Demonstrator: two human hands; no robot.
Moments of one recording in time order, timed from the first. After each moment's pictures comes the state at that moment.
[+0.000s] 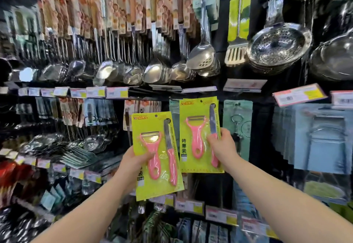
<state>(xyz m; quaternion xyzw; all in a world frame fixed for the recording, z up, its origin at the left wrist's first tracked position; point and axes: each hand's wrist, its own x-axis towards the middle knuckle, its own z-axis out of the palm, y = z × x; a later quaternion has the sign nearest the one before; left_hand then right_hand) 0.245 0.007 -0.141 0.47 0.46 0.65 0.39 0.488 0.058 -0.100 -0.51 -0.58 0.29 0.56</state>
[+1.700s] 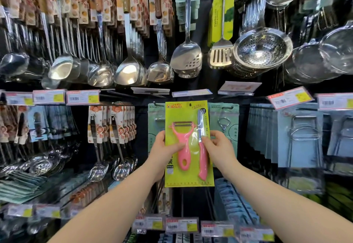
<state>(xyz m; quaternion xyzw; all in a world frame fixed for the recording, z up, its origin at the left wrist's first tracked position) 0.315 0.103 -0.104 0.59 0.35 0.56 0.46 0.484 0.077 -0.098 -0.53 -0.57 0.19 0.59</state>
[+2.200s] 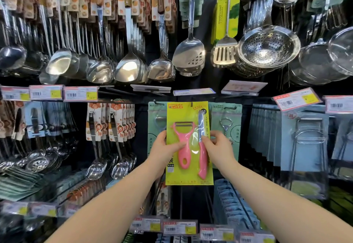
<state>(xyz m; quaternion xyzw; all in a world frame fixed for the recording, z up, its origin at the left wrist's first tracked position) 0.319 0.118 -0.104 0.60 0.37 0.56 0.43 0.488 0.105 -0.103 -0.57 -0.57 0.15 0.57</state>
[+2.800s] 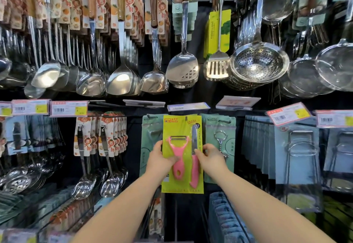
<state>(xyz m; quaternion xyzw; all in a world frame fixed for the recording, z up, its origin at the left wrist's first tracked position) 0.331 0.153 -0.100 0.63 0.50 0.51 0.31 0.496 0.138 -0.096 -0.65 -0.58 0.10 0.47</state>
